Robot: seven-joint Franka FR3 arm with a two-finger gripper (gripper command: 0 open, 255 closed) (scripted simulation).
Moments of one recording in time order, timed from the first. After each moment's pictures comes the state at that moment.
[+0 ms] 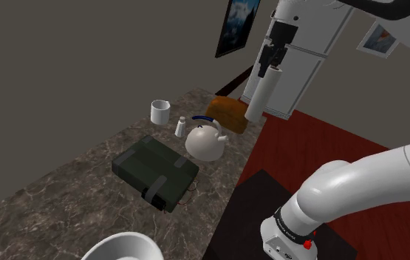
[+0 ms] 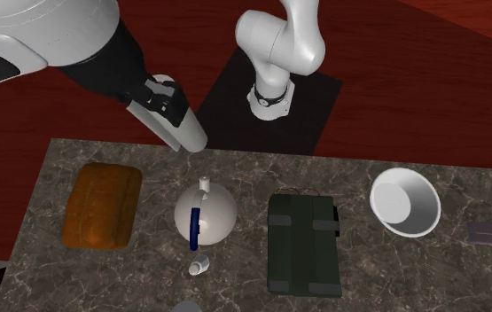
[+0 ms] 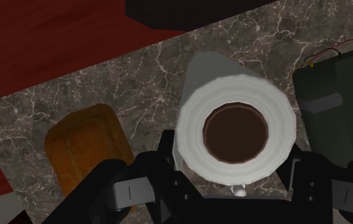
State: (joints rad) arm -0.05 -0.46 -0.12 -1.91 -0.01 1.40 -0.25
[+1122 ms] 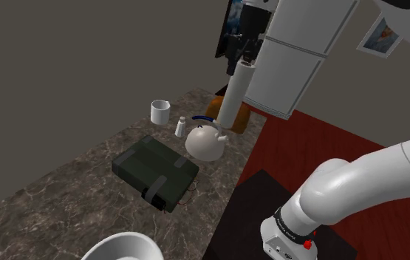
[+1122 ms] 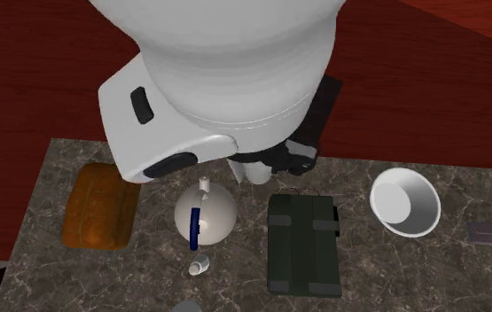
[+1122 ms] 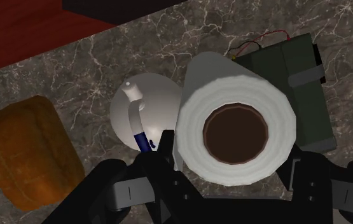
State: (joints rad) arm 0.05 -0.42 0.12 -1.83 0.11 1.38 0.07
